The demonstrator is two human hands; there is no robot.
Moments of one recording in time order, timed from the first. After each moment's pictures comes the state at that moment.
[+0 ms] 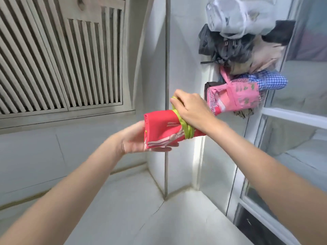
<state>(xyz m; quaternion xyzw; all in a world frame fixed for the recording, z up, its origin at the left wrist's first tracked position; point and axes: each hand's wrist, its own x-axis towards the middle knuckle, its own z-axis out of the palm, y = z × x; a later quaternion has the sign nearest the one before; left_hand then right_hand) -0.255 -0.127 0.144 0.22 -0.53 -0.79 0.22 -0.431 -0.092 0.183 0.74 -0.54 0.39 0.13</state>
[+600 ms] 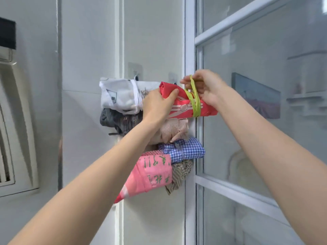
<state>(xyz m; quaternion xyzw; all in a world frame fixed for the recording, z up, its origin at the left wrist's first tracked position) -0.616 -0.124 0.355 0.27 -0.72 -0.16 0.62 -0.742 -0.075 0.411 0.51 -0.41 0.72 -0.24</state>
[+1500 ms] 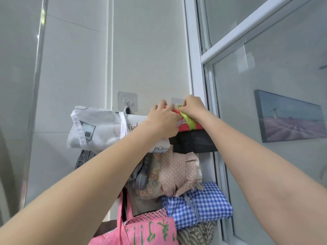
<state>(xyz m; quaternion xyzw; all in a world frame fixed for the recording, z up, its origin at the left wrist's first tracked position) -0.681 -0.235 0.440 0.38 -0.80 0.40 0.24 -0.818 -0.265 0.480 0.61 -0.61 0.47 0.18</state>
